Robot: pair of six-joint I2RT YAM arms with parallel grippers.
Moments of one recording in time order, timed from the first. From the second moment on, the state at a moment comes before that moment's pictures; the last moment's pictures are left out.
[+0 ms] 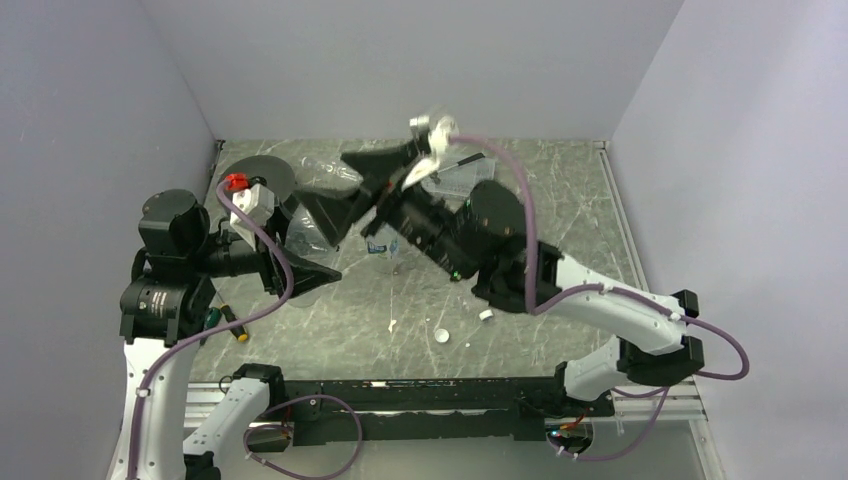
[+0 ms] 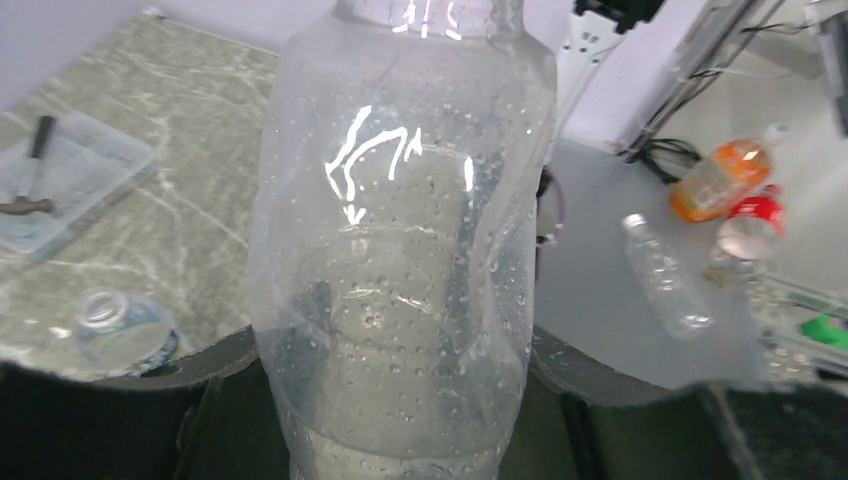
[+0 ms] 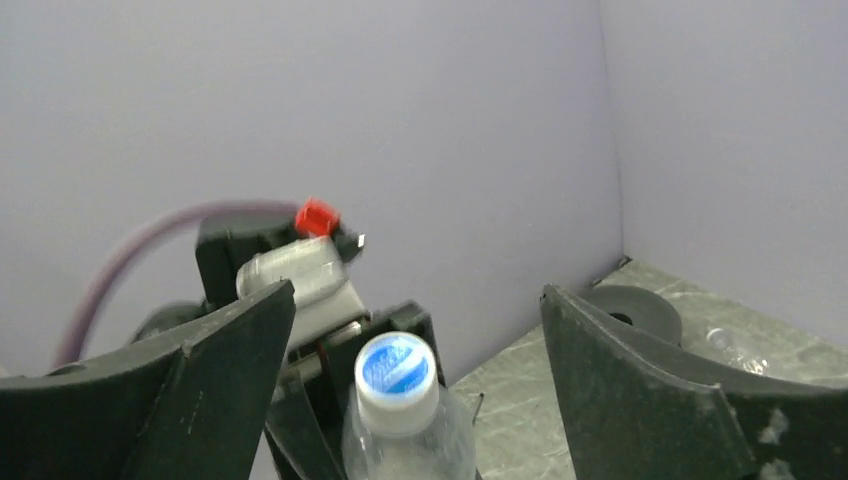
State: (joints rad) left arm -0.09 0.81 1.30 -0.71 1.29 -0.01; right arm 1.35 1.41 1.68 0.12 0.36 0.20
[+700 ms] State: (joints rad) left arm -0.09 0.74 1.25 -0.67 0.97 0.19; right arm 1.27 1.60 2.07 -0.37 0.25 0.30
